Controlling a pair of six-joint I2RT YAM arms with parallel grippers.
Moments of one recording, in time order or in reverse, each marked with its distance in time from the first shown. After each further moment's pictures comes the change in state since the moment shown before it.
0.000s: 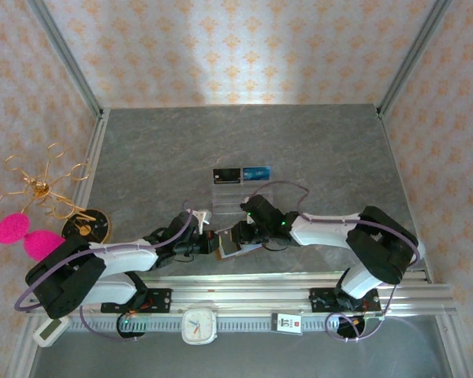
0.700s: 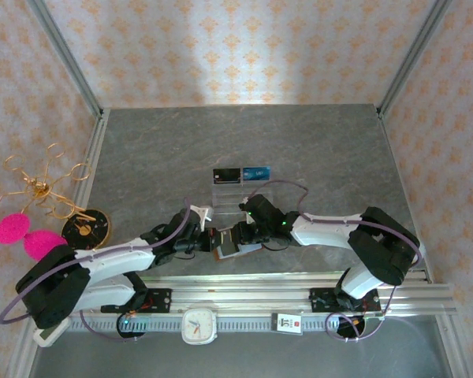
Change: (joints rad) left arm -0.036 -0.084 0.076 -0.161 -0.028 0.014; right arm 0.000 -0.005 0.000 -0.002 -0.021 -0.037
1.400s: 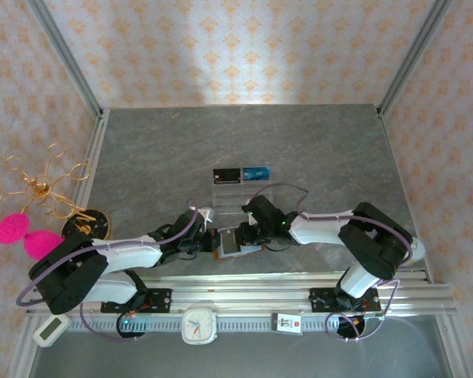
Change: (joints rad) left arm 0.000 0.121 -0.007 0.077 -0.050 0.011; right arm -0.033 0.059 -0.028 0.043 -0.038 0.003
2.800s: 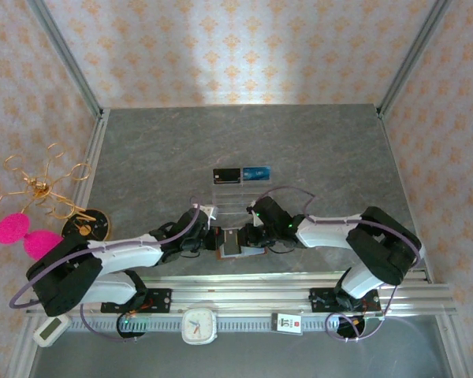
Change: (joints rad) left arm -0.038 -0.024 0.053 -0.046 -0.035 -0.007; right arm -0.023 -0.060 -0.066 0.040 -0.065 0.058
